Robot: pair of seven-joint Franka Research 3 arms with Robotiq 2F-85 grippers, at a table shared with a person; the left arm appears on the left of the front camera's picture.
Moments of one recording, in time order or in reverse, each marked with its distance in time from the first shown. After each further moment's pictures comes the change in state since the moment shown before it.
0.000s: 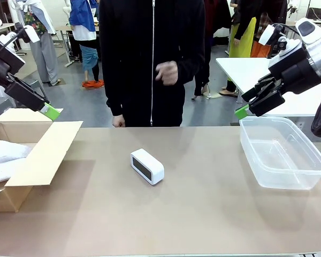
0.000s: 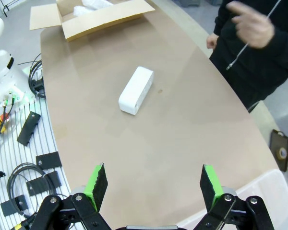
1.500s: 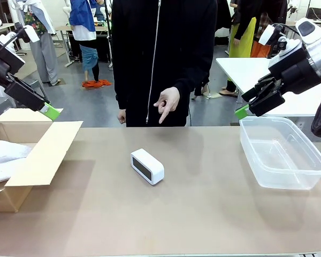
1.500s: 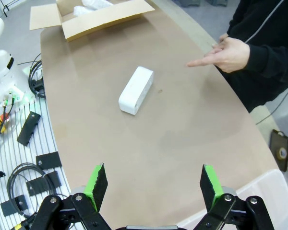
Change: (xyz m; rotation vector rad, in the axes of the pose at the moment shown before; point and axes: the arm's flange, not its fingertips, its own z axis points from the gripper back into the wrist) left arm 0.000 0.000 0.000 -0.003 -0.002 0.001; right arm 0.000 0.000 0.000 -0.001 0.001 0.000
